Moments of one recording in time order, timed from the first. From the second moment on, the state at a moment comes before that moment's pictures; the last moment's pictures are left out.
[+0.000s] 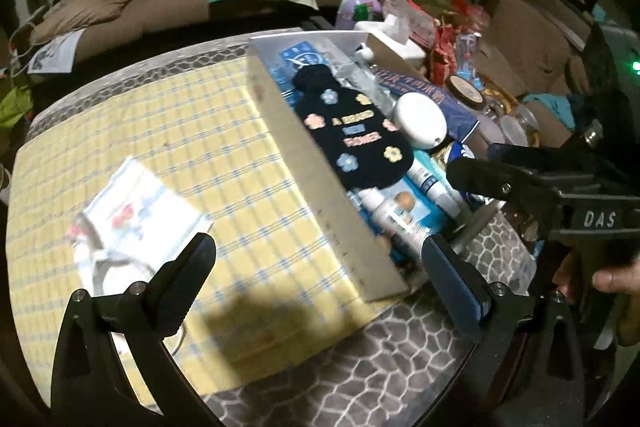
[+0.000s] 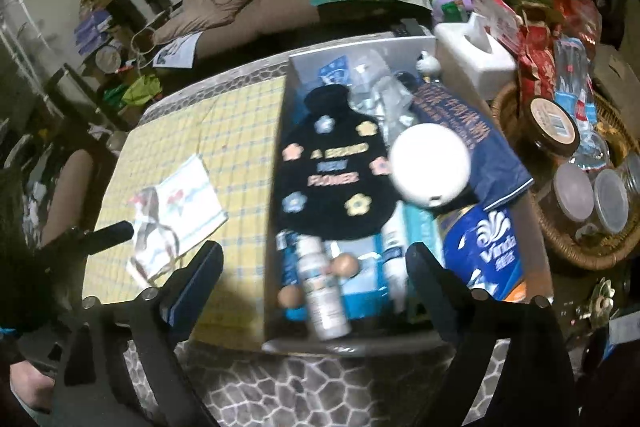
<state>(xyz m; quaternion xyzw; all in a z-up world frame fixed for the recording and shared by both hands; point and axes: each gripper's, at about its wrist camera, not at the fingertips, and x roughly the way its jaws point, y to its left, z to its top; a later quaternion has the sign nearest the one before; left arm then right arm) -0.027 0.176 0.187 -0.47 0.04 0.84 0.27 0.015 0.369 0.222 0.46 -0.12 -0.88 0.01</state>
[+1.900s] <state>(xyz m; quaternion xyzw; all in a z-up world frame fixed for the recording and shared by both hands) -0.078 -0.039 0.037 -0.54 -0.06 0.82 0.20 -0.085 0.152 0.069 0.51 -0.15 -0.83 0.16</state>
